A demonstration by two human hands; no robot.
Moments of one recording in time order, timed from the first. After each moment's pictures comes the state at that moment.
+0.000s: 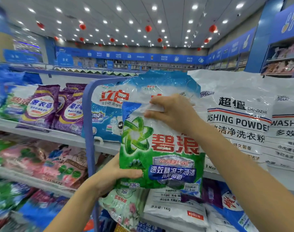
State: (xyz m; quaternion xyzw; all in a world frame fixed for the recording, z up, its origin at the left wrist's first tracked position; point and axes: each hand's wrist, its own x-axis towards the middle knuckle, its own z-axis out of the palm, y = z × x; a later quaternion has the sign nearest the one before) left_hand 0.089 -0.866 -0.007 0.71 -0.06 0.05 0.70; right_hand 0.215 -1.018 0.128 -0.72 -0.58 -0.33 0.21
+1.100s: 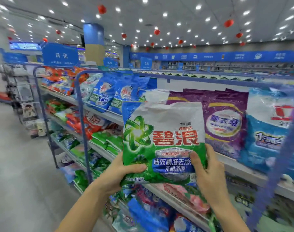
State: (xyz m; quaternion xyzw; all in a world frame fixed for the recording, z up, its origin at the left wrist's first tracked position) left_hand -0.142 -0.480 -0.020 0.61 0.15 0.27 0.73; right_hand 0.035 -0.633 -0.022 -0.64 -0.46 -0.10 0.60
